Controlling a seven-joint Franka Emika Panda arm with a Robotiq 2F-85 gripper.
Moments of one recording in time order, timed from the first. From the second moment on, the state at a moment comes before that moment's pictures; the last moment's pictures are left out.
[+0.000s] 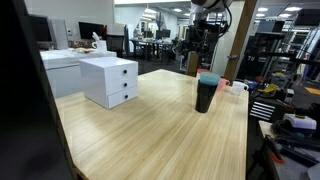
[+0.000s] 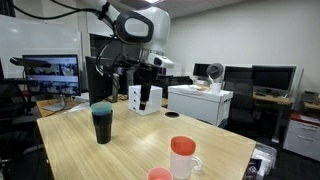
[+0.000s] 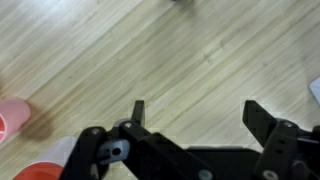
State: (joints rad) arm -0.25 0.18 -0.25 -1.97 0.18 2.01 0.21
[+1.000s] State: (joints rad) arm -0.21 -0.04 -0.20 -2.15 0.06 1.84 -0.11
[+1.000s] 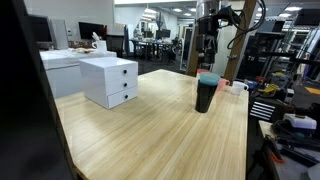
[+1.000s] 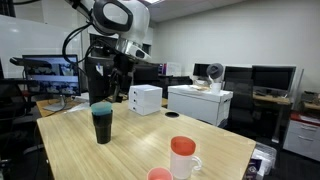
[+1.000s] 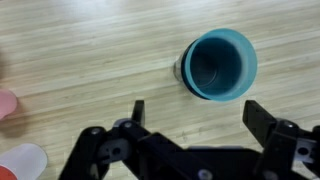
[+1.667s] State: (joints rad) arm -0.20 -0.12 -0.20 -2.24 -0.03 1.81 -0.15
